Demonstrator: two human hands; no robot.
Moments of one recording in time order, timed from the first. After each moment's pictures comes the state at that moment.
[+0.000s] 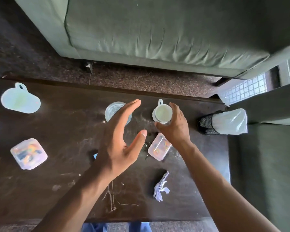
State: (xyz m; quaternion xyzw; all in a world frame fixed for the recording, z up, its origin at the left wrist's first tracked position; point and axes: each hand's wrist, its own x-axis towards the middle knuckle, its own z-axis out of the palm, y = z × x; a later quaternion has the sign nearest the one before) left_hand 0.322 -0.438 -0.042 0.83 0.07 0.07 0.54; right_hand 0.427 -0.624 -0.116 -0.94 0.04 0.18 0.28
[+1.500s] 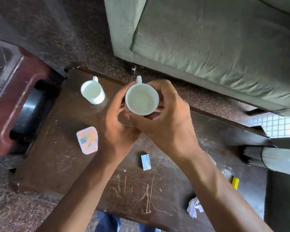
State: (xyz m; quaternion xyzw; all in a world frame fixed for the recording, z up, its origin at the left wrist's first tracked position) left_hand 0.298 -0.282 -0.033 0.69 0.18 0.28 0.64; right_hand 0.371 -0.390 0.053 -0.86 -0.17 0.17 0.45
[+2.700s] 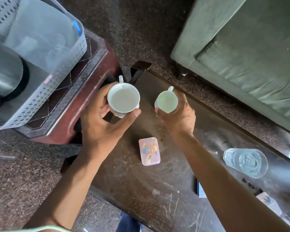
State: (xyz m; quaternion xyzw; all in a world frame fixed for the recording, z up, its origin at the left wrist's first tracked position) left_hand 0.200 -0.067 -0.077 0.68 0.30 0.33 0.58; right_hand 0.372 -0.193 -0.114 -0.95 -0.13 0.17 0.24
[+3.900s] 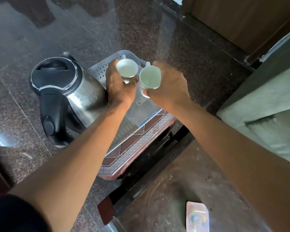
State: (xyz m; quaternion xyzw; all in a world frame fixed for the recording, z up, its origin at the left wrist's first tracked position) left_hand 0.238 0.220 -0.070 0.64 0.57 0.37 0.36; right_hand 0.345 0.123 0.004 -0.83 -0.48 0.14 0.24
